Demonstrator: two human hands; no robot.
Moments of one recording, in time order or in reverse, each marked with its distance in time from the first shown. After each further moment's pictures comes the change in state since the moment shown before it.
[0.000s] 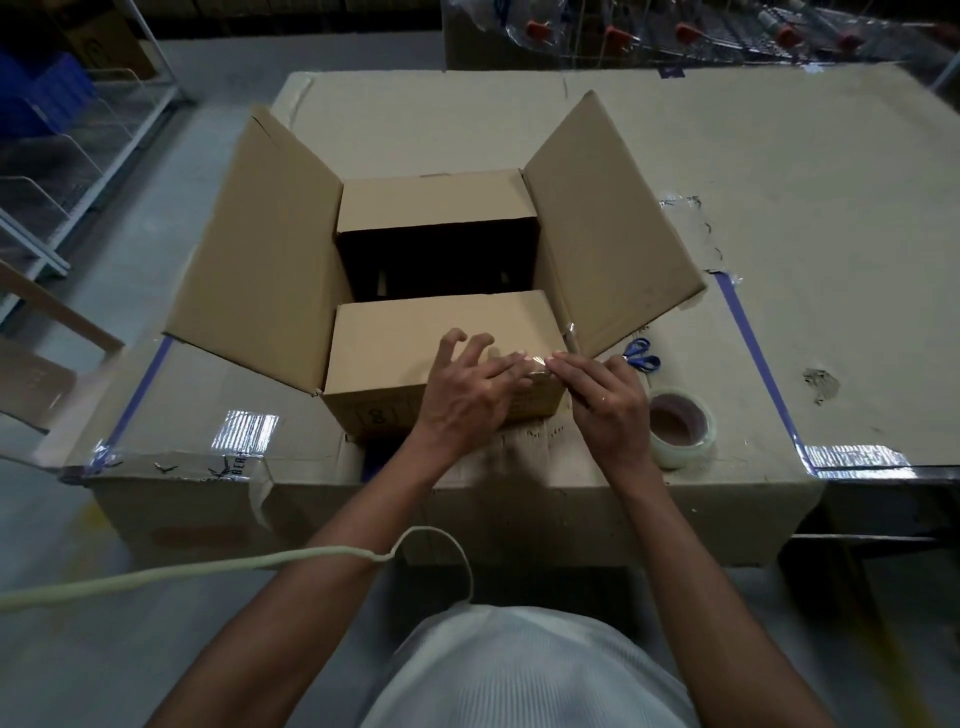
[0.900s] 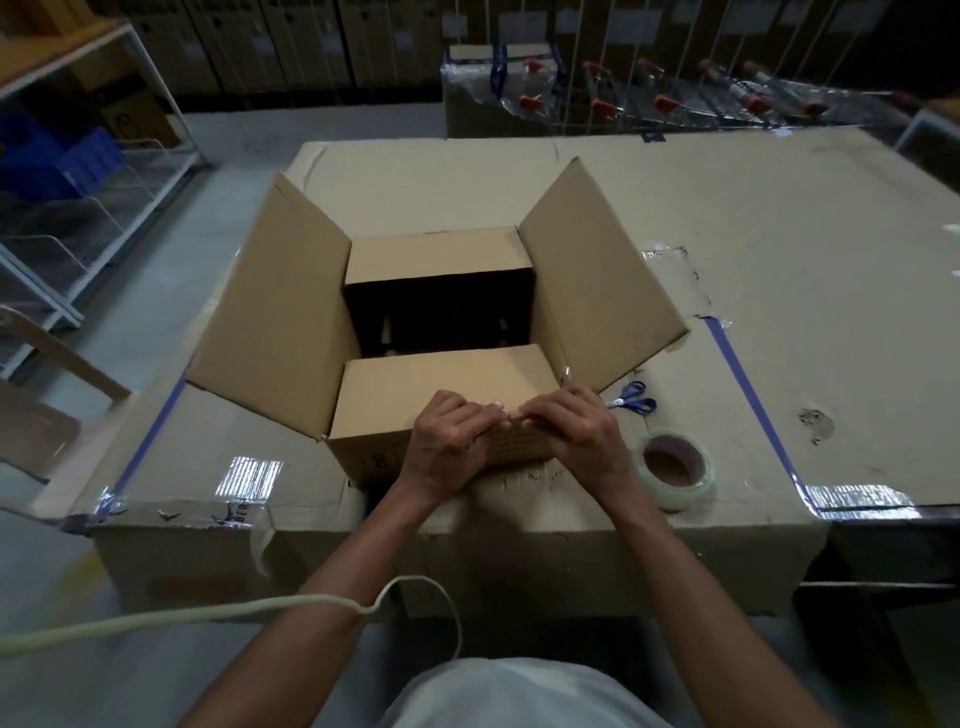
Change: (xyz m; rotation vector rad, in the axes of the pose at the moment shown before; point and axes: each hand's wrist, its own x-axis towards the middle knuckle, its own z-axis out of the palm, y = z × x) left_hand -0.018 -0.020 0.008 -0.261 0.177 -0.032; right_hand 0.027 -0.011 0.004 0.195 -0.155 -0.069
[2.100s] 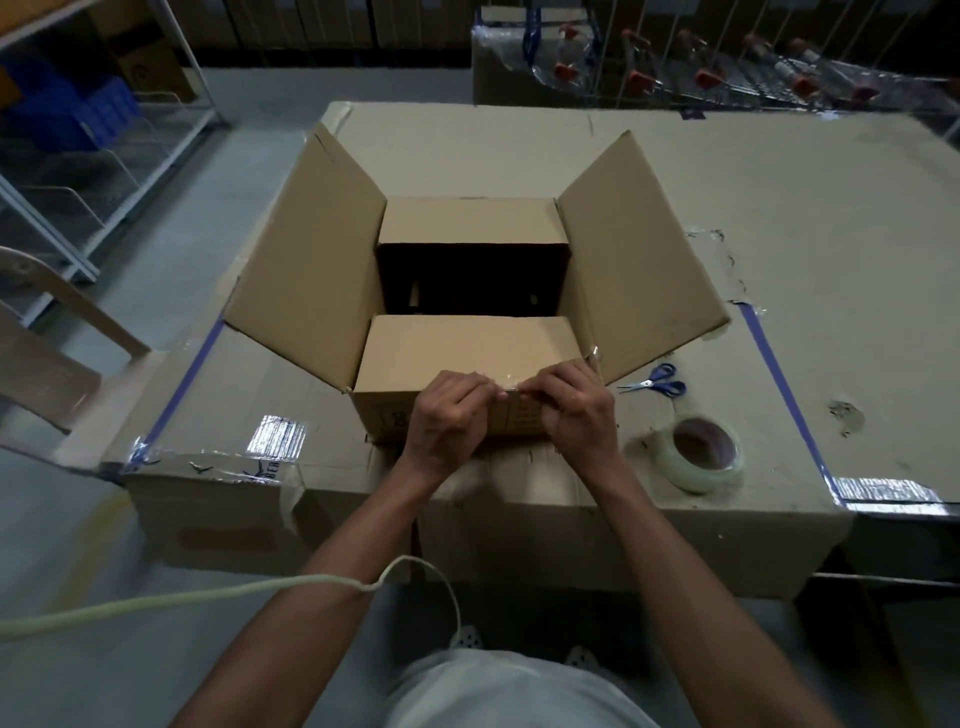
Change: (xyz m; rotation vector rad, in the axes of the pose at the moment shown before) left_hand -0.024 -0.012 -0.027 0.023 0.091 -0.097; right_hand 0.017 -0.049 0.032 0.014 0.032 0.096
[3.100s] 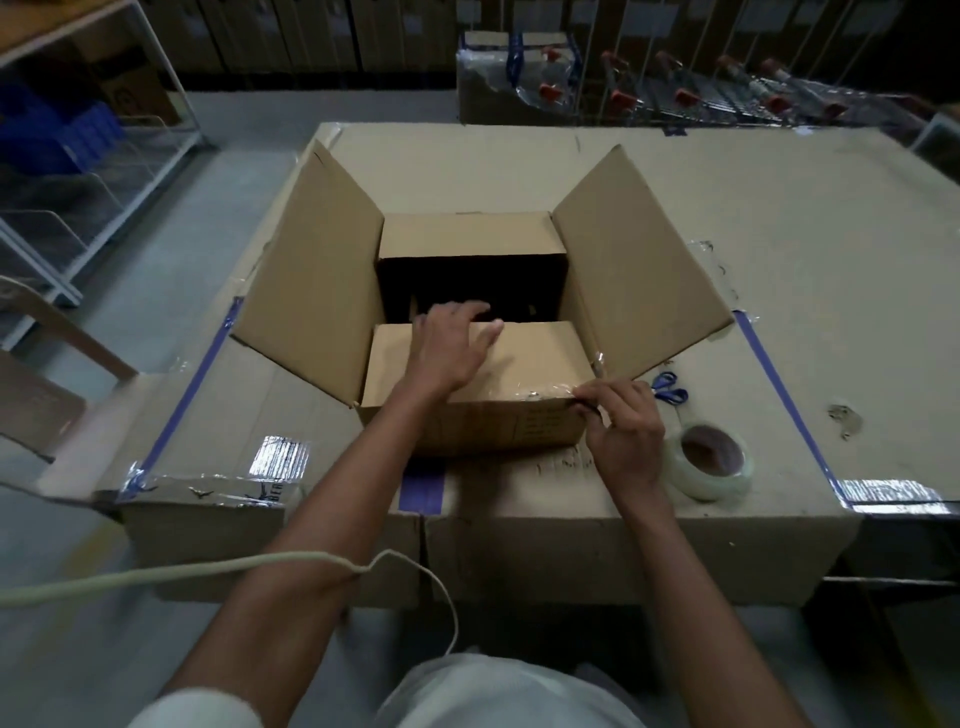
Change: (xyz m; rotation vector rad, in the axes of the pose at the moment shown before) left_hand 0.093 -0.051 0.000 -0.044 -0.455 -0.565; right_hand -0.022 0.008 -0.022 -0.152 0.106 0.271
